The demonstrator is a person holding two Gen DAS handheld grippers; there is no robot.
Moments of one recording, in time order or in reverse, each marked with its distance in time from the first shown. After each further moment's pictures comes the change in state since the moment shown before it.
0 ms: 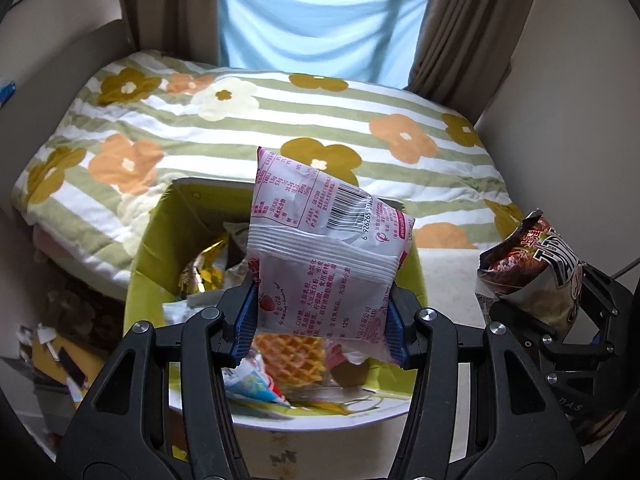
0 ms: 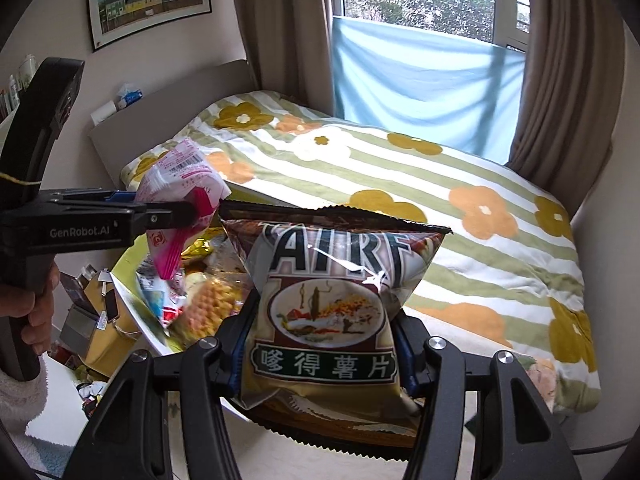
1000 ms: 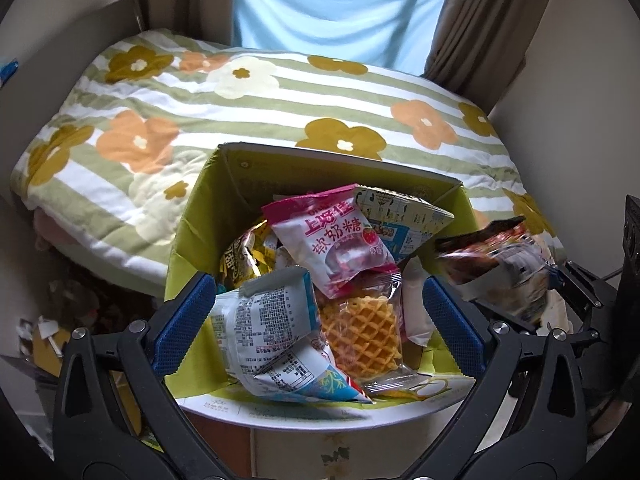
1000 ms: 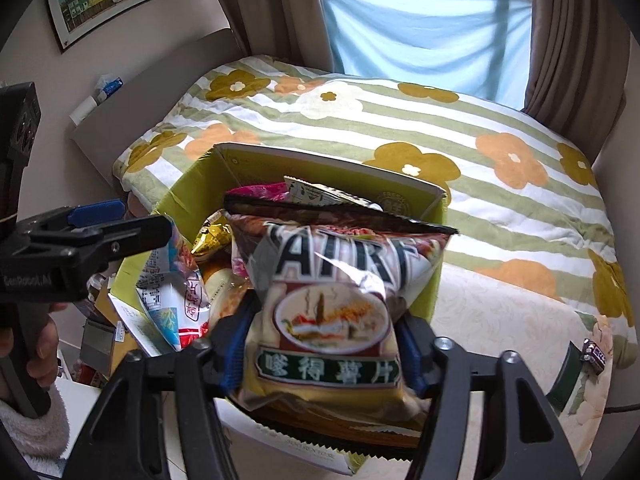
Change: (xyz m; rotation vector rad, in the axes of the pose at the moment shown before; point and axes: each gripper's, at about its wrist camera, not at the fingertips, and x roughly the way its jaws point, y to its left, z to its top) left arm 0.020 0.071 -0.019 -0.018 0.039 0.010; right arm 0.073 0.040 0.005 0.133 0.126 0.032
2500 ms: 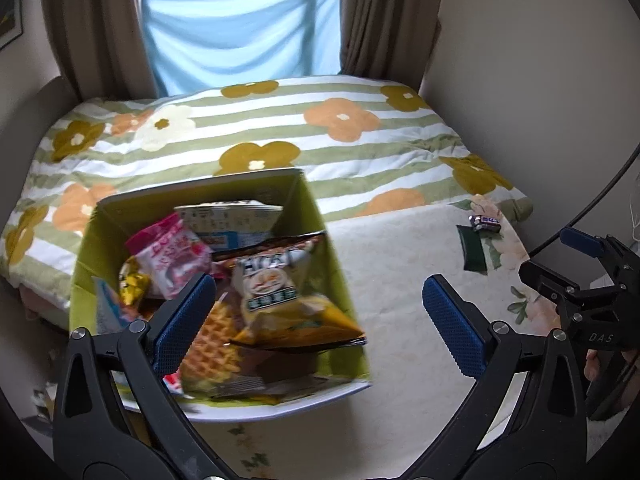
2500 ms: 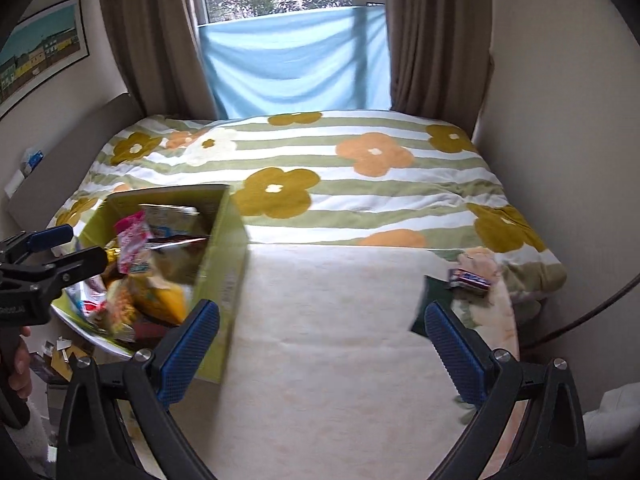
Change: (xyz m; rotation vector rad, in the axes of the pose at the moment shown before) left arm -0.010 -0.193 -0.037 0.272 -0.056 -0.086; right arm -0.125 -0.149 -0.099 0.238 -0.121 -0.300
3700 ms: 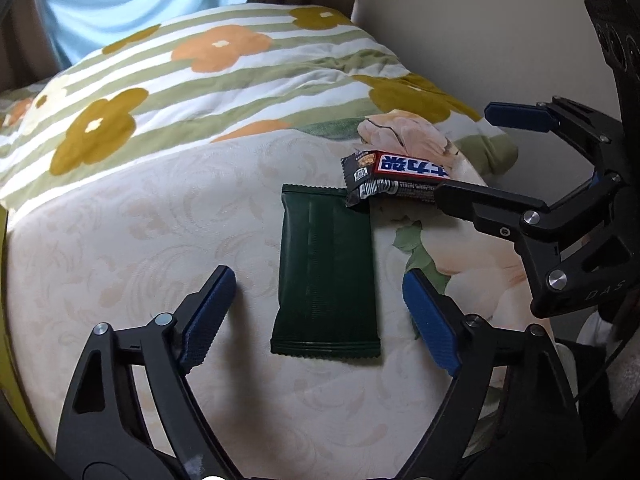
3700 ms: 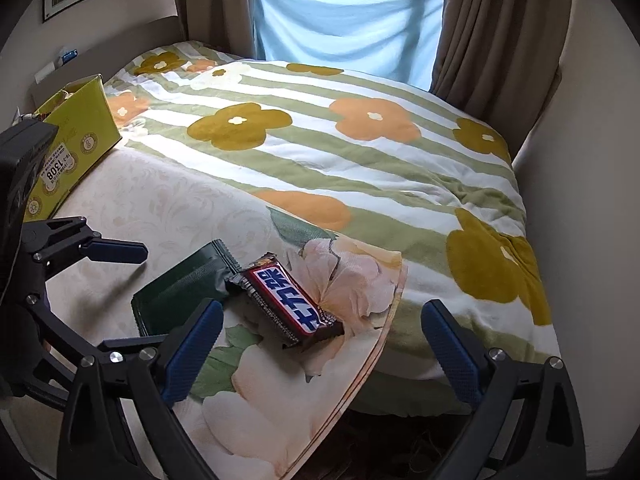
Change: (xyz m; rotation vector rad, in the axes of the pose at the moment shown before) left arm 0.283 -0.266 -0.026 0.079 0.160 -0.115; right arm 0.180 -0.231 -0.010 -0.387 0.073 0.149
